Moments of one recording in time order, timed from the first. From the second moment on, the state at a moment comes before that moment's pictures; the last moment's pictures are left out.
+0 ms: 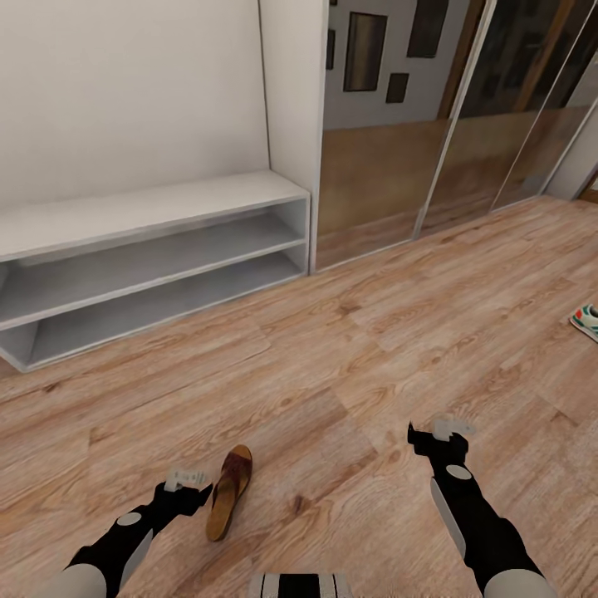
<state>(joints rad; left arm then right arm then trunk) -0.58 0.11 0.14 -0.29 -0.16 -0.15 -0.30 -0.47 -0.06 -0.06 -0.91 -0.01 0.14 -0.21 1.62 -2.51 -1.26</state>
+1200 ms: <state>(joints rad) -0.58 0.07 0.09 -0.30 -0.22 -0.15 -0.21 -0.47 -0.06 -0.06 -0.92 -0.01 0.14 -0.21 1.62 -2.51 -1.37</state>
